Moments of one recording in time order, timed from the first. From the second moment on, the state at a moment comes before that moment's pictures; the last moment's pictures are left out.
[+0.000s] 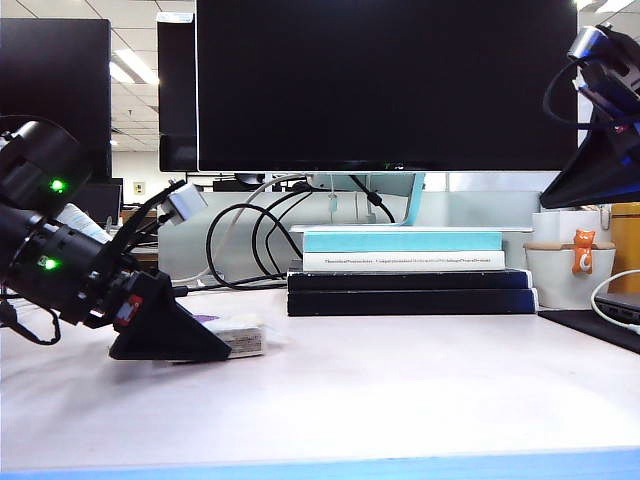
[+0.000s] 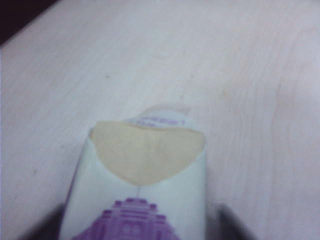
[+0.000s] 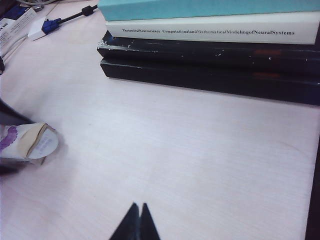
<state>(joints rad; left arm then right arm) -0.28 1.80 0.66 0.38 0.74 0.58 0.07 1.11 0.52 0.07 -0.54 0.07</state>
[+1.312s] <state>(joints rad) -0.38 1.56 0.73 0.24 0.90 0.58 0.07 1.11 0.52 0.35 -1.07 0.57</state>
